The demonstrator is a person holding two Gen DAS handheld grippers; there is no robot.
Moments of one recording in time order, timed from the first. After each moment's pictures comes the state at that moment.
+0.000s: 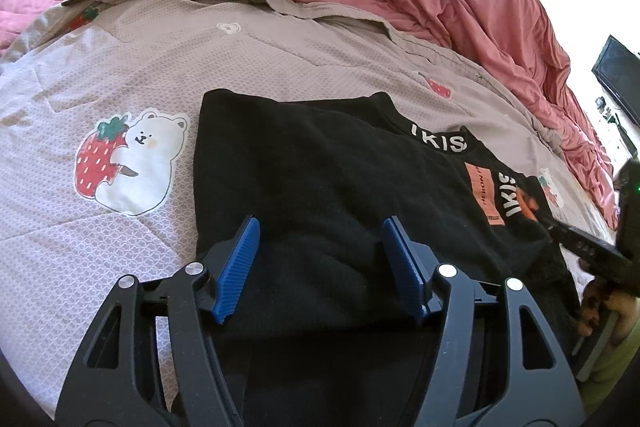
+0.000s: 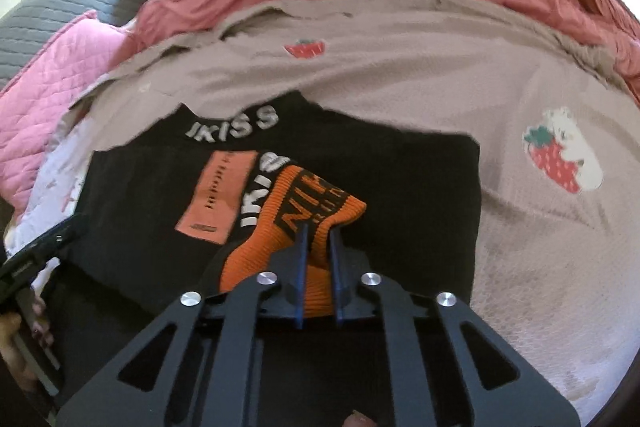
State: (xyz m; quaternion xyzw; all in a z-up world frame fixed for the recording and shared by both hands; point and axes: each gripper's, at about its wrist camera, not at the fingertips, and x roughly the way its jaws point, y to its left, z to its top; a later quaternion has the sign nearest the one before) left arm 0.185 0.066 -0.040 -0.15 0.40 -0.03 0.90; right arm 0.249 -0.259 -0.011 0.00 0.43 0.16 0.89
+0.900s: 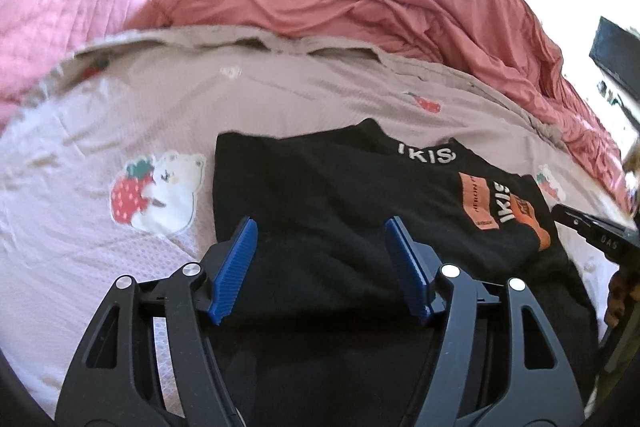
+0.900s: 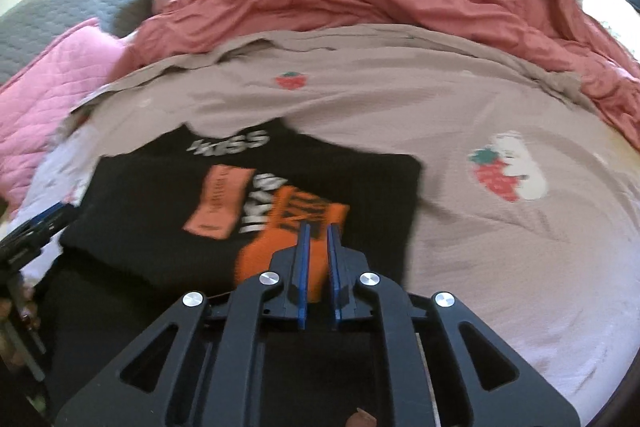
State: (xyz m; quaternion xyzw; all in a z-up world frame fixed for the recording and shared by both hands) left arm 0.164 0.048 -0.010 -0.08 0.35 -0.02 0.93; right arm 0.226 -0.265 0.007 -0.01 0.42 0.16 0.89
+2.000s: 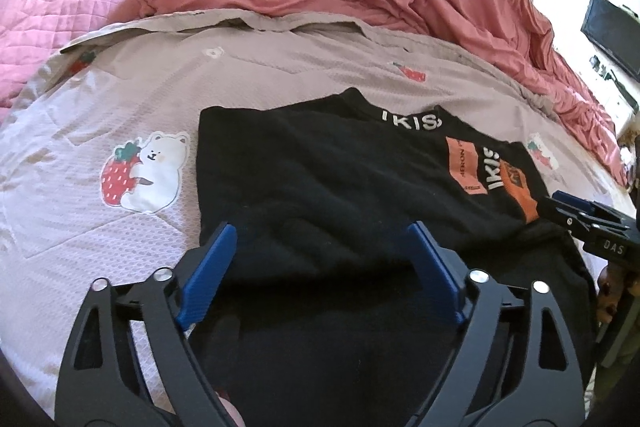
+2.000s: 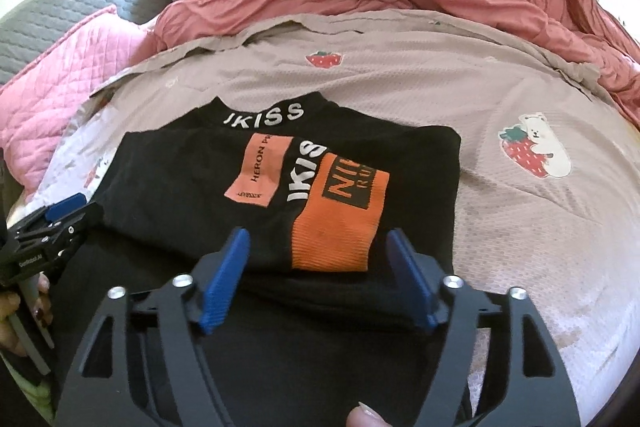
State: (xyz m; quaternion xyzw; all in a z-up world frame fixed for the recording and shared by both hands) left arm 0.156 0.042 -0.014 -0.08 0.39 -0.04 0.92; right arm 0.209 -0.261 0.003 0.00 0.43 0.17 0.89
